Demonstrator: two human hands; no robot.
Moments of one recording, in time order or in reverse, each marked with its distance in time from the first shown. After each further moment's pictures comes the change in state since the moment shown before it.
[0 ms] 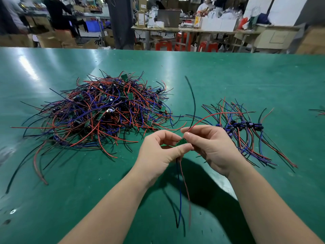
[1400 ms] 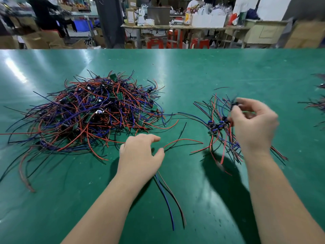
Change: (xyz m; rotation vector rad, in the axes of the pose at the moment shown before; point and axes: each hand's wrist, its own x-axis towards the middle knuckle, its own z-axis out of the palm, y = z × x) left_hand 0.004 -0.008 -0.017 1.137 0.142 0.127; right_hand 0.007 -0.028 -0.066 -0.577 0.906 -0.468
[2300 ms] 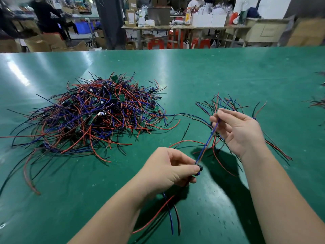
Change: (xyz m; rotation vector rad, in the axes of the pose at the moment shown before) left_hand -0.022 0.032 -0.001 -1.023 -0.617 -0.178; right_hand -0.009 -0.007 0.012 0.692 -0.311 0.681
